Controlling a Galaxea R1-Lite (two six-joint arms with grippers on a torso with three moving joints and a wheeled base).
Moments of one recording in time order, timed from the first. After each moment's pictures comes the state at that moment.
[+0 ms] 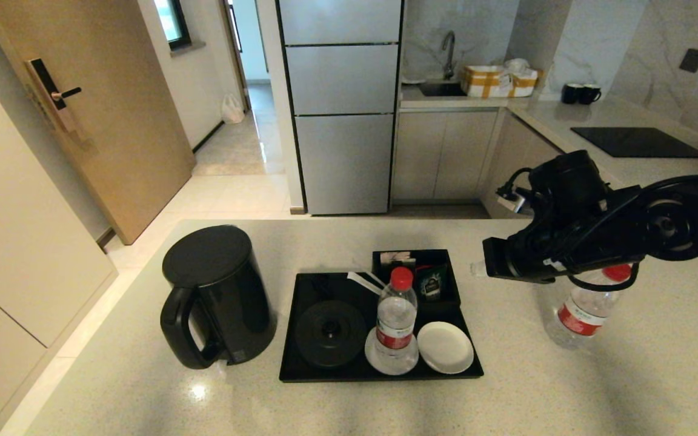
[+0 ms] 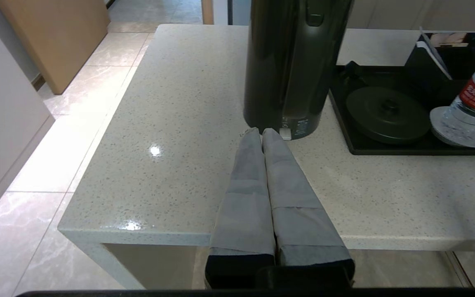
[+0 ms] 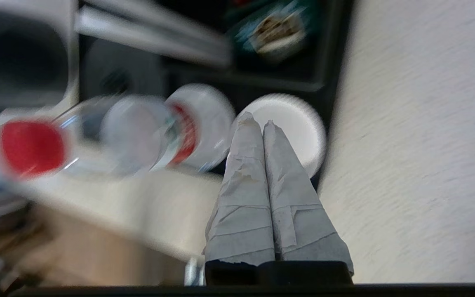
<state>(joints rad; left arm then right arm) 0.00 0.00 0.00 -0.01 0.00 -0.02 0.34 1.85 -1.24 0.20 0.19 0.30</state>
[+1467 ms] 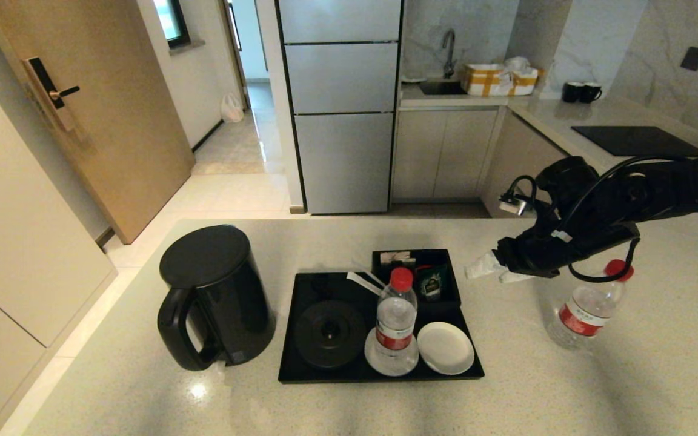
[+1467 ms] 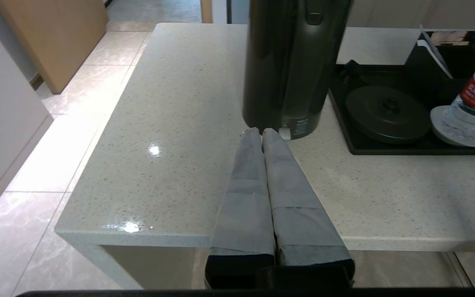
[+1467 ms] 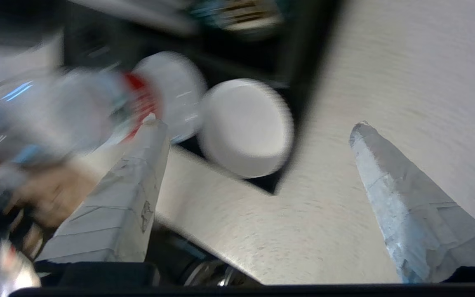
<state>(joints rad) 0.00 0.00 0.00 -0.01 0.00 -0.02 0.15 2.04 -1.50 0.50 0.48 0.01</state>
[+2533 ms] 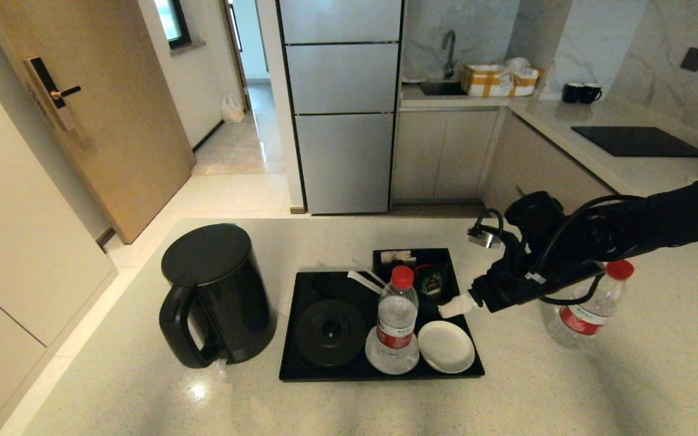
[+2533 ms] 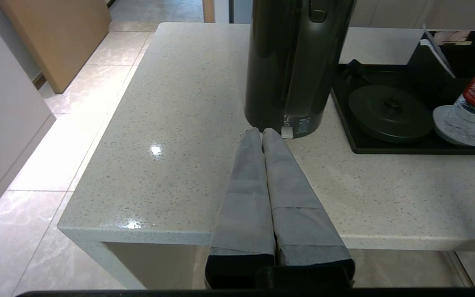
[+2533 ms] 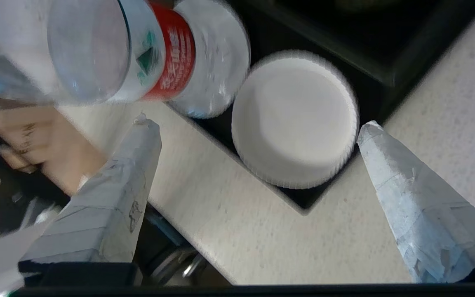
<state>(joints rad) 0.00 0.00 0.00 -0.01 0.00 -0.02 0.25 2.07 -1.32 0.31 0.53 -0.14</state>
